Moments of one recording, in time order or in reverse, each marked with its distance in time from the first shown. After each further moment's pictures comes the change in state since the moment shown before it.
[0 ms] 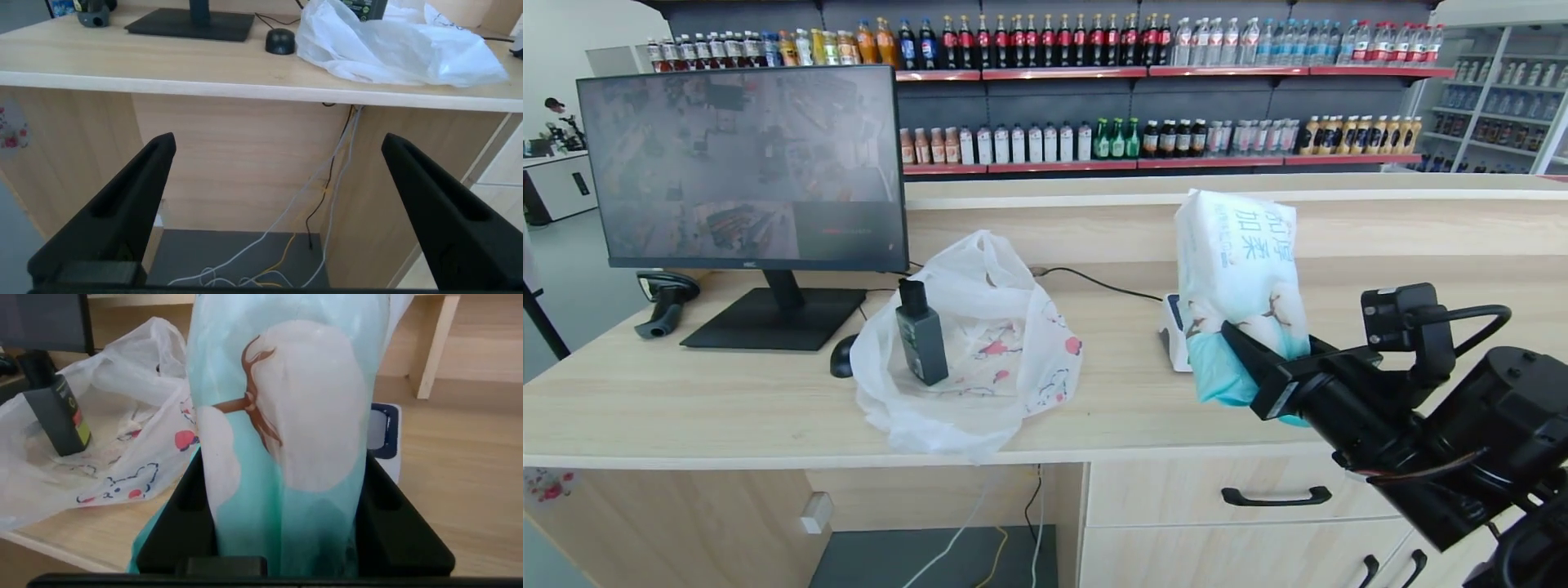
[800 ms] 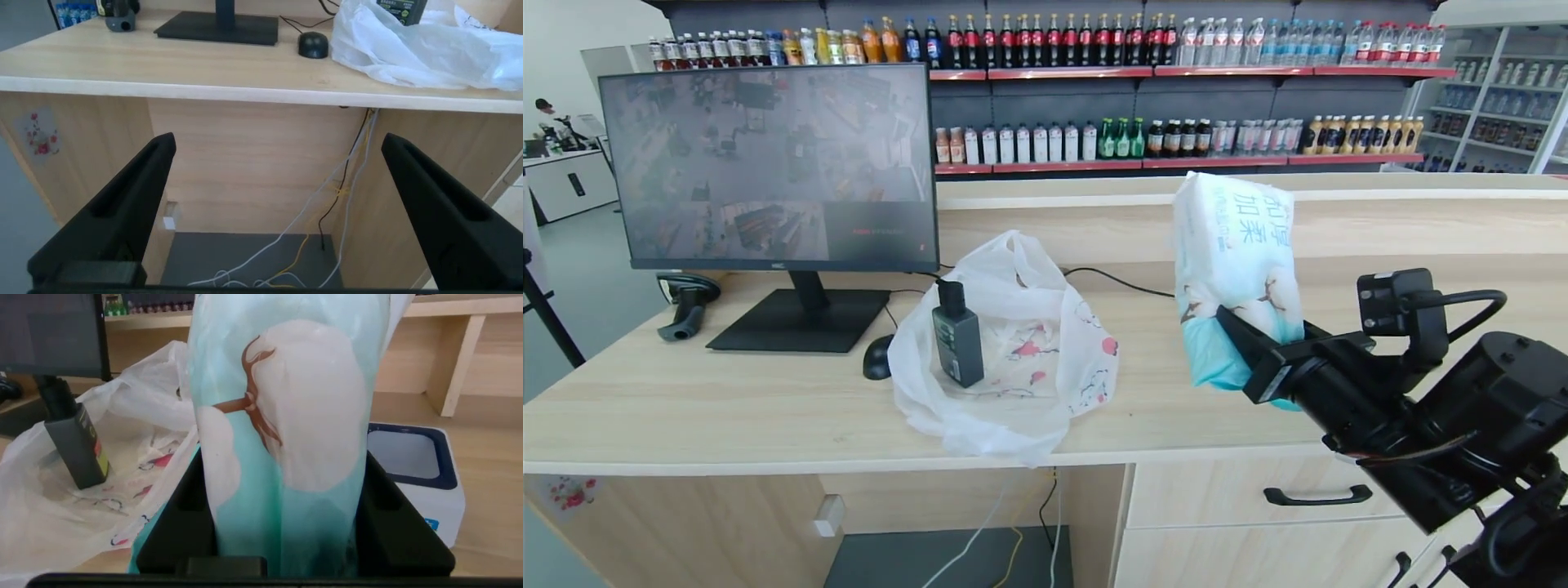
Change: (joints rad) left arm 0.000 0.000 0.000 0.000 0.000 0.002; right arm 0.006 0.017 -0.055 0.000 0.002 -0.001
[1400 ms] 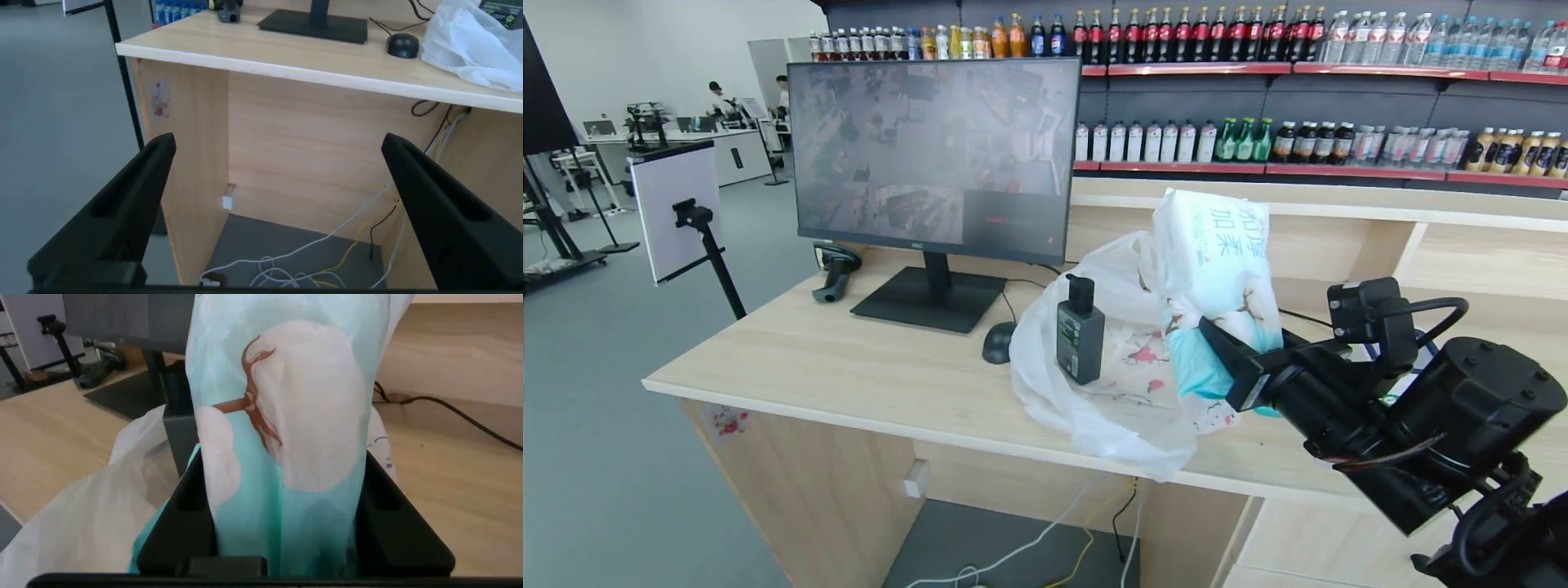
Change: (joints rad) left arm -0.001 0.000 0.000 0.001 0.000 0.001; right arm 0.010 0.035 -0.009 0.001 0.001 0.000
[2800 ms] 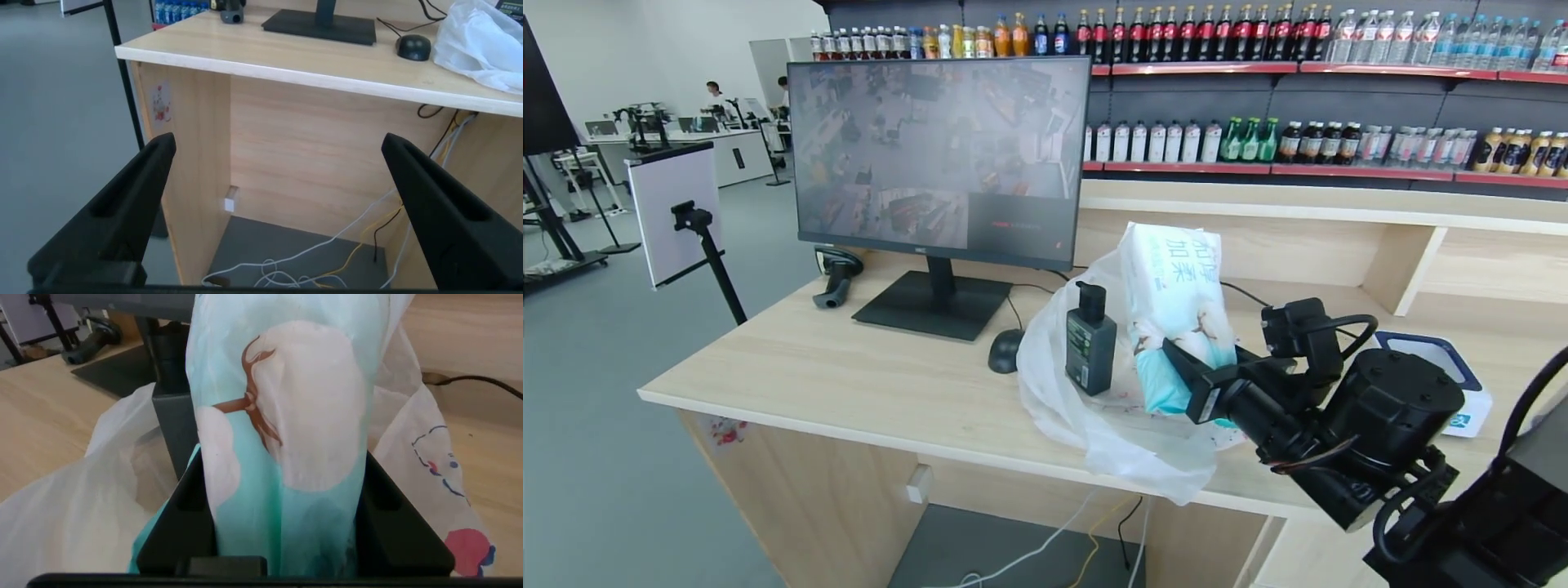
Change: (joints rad) left arm 0.001 0.000 0.000 0.000 0.000 -0.001; right arm 0.034 0.143 -0.070 0.000 0.000 0.005
